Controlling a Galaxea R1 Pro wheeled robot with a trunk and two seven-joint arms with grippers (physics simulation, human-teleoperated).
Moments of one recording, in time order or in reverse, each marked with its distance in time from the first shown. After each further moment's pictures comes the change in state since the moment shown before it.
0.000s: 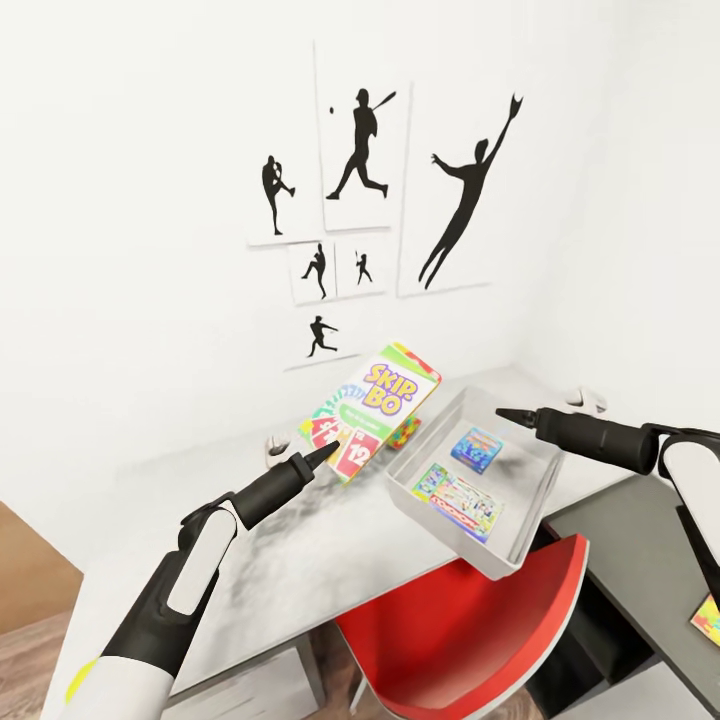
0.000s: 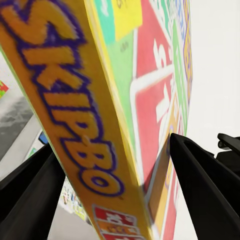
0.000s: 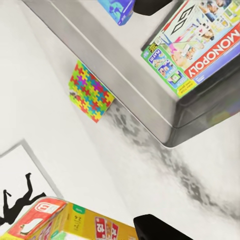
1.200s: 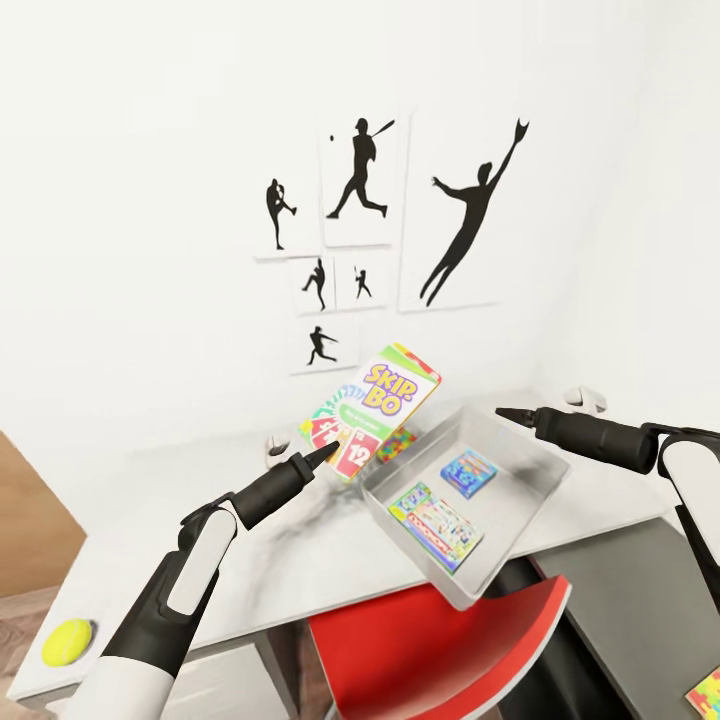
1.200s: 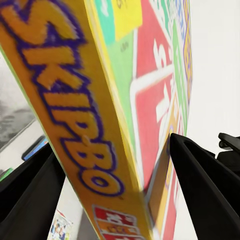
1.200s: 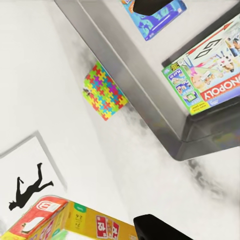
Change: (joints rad) left arm 0.000 0.000 0.000 0.000 0.000 0.000 0.004; right arm -0.001 0.003 0.000 0.000 0.000 0.000 -0.003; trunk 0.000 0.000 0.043
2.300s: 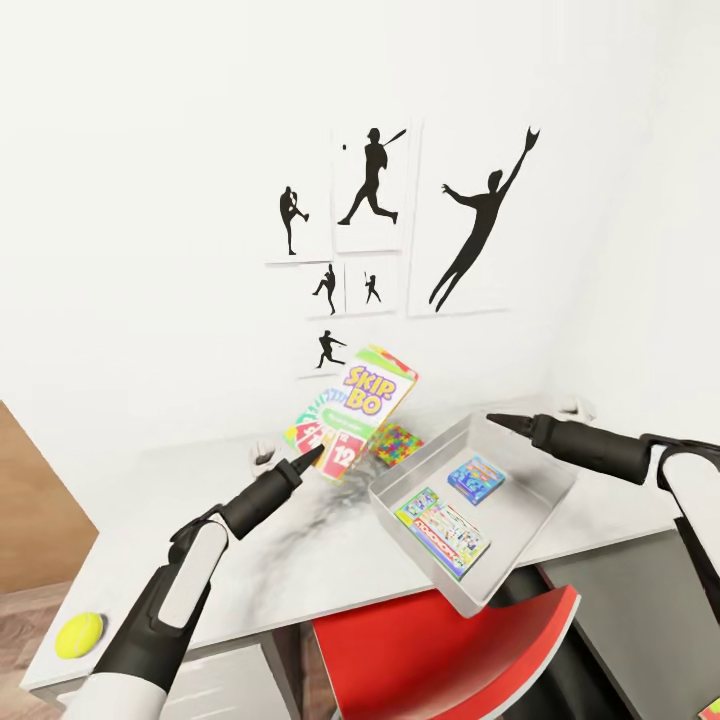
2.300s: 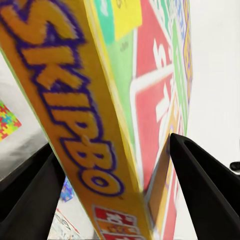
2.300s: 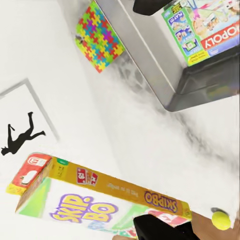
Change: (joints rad) left arm 0.038 0.002 0.050 0.017 0.012 -0.063 -0.004; right arm 0.040 0.010 -0.011 0.001 -0.059 0.000 0.123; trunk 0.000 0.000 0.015
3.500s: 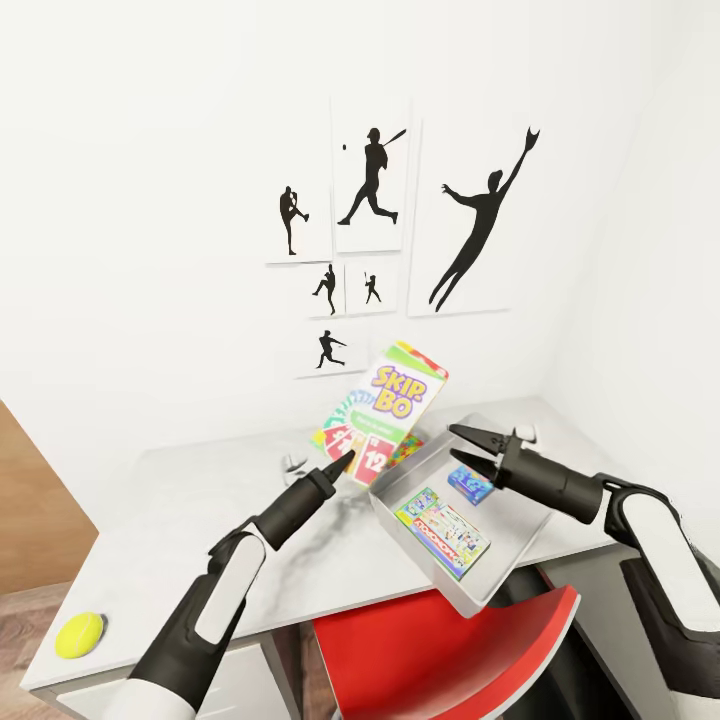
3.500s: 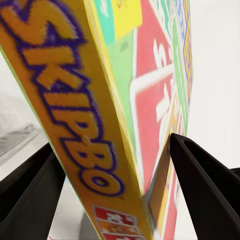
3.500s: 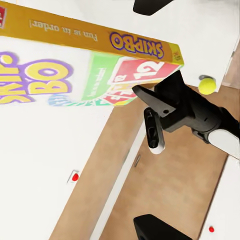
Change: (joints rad) left arm 0.013 -0.062 -0.130 0.046 -0.003 -0.182 -0.019; right arm 0.124 0.186 0.001 0.003 -0.326 0.001 0.068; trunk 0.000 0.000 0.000
